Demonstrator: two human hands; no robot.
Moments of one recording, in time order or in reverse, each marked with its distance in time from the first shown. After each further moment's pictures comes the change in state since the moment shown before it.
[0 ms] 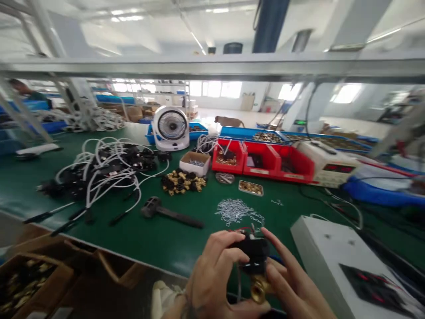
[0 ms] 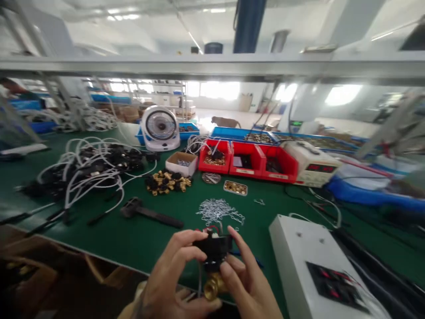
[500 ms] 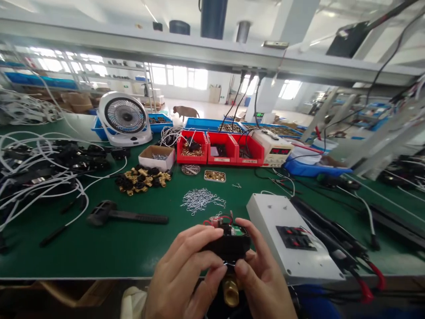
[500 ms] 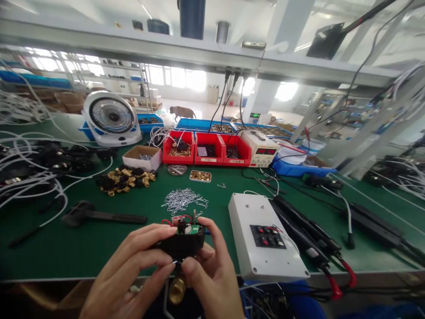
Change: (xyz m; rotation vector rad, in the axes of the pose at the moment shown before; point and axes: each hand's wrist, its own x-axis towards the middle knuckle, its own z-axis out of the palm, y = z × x) left_hand 0.016 0.034 -0.005 -0.010 -0.054 0.116; right_hand -0.029 -0.026 0.016 0.585 0.150 -0.036
